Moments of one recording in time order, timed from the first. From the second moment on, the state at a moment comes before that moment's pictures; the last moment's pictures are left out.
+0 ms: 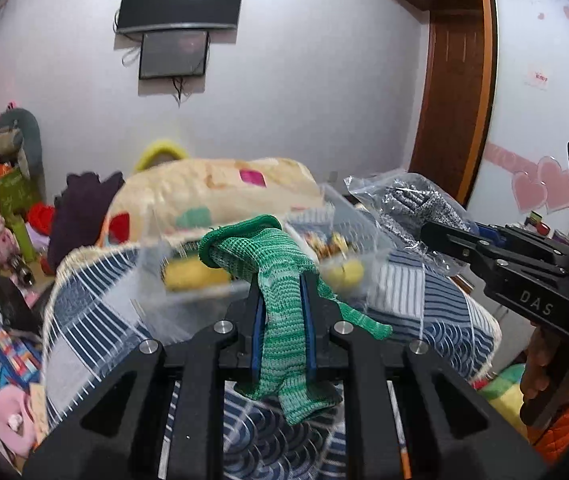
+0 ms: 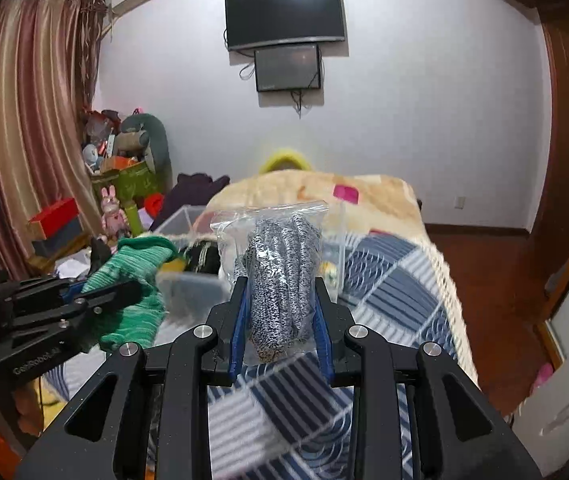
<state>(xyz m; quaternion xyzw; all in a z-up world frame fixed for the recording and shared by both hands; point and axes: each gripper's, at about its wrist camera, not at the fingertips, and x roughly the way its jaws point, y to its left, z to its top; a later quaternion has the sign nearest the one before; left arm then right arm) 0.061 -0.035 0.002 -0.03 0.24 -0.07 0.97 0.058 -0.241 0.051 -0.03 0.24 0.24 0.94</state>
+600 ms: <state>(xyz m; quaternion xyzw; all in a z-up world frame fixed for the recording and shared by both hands) 0.140 -0.012 -0.010 -0.04 0.26 -0.02 0.97 0.115 -0.196 0.046 -0.01 0.26 0.26 0.93</state>
